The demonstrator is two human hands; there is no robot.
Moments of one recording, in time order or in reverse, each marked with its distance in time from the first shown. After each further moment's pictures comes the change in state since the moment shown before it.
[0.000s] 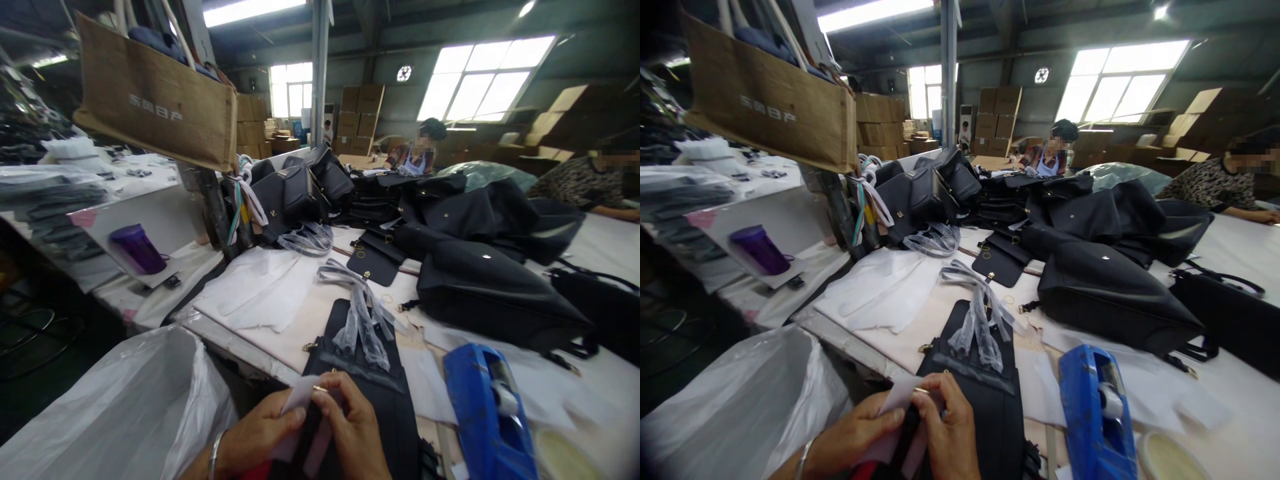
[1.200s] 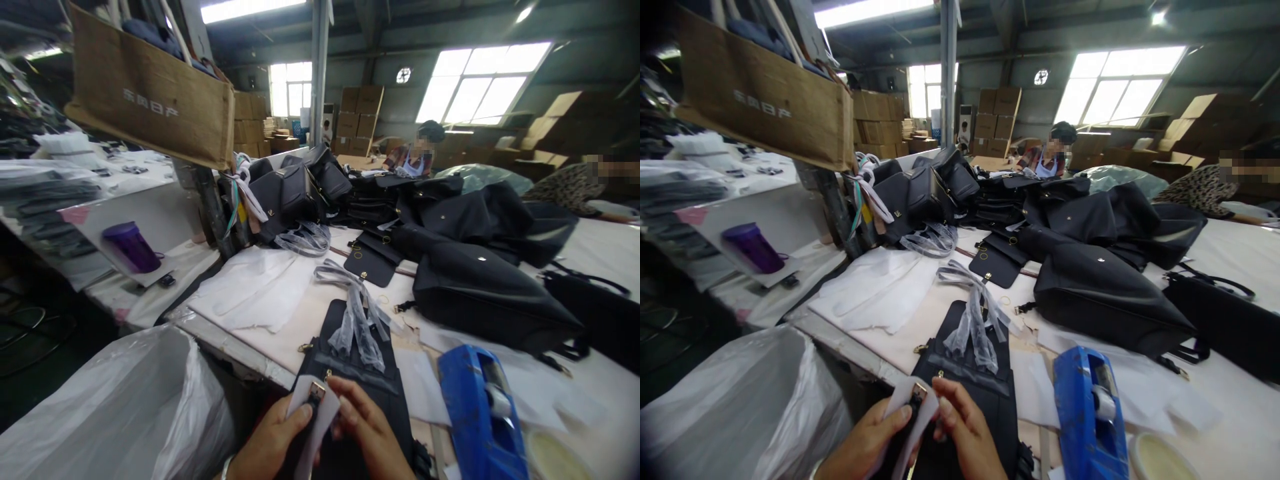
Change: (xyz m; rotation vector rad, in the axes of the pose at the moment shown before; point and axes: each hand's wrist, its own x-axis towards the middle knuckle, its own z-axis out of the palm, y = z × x) left_hand 0.014 -0.033 0.036 -0.256 0.252 -0.173; right_hand -0.004 0.015 -0.035 0.412 -0.226 0.261
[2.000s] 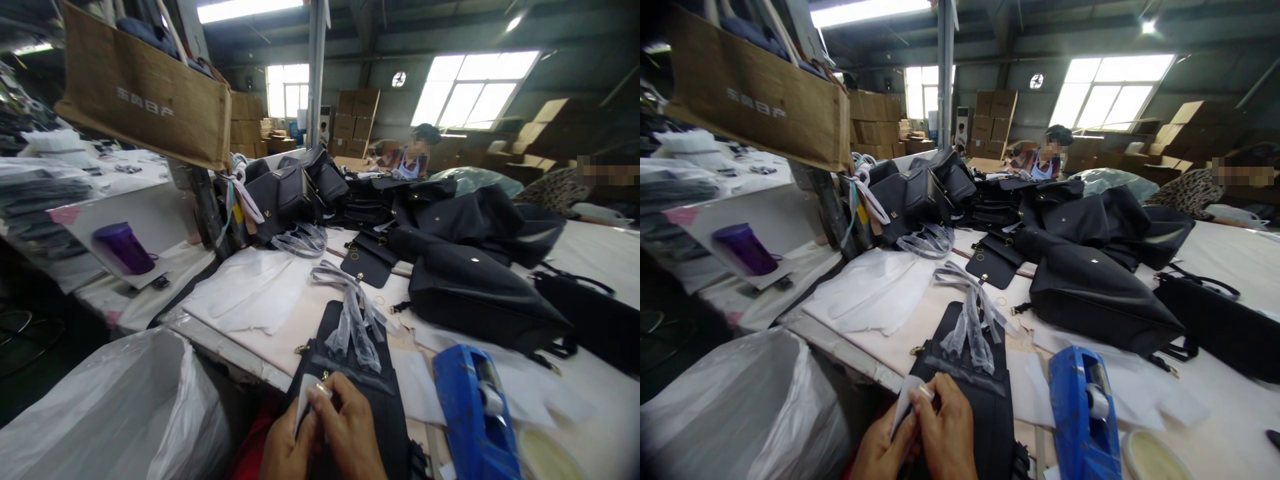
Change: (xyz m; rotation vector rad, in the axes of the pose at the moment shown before) left_hand 0.002 -0.019 0.025 0.426 0.340 0.177; right_hand 0.015 -0.003 0.027 -0.632 0.307 -0.197
